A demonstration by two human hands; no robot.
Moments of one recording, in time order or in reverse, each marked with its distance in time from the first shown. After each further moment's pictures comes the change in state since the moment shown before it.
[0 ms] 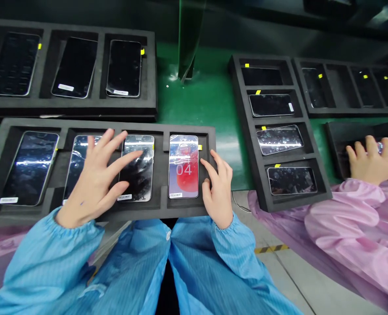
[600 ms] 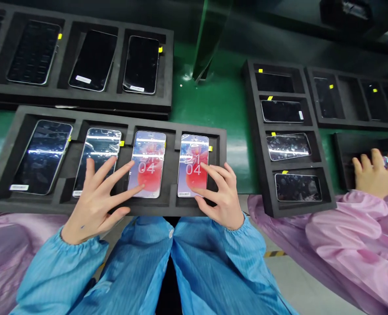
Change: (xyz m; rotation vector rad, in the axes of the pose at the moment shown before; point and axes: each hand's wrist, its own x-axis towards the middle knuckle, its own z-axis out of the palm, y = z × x) left_hand -0.060 0.000 0.014 -0.084 0.096 0.002; right_hand 0.006 -0.003 -0.014 -0.011 -0.082 -0.443
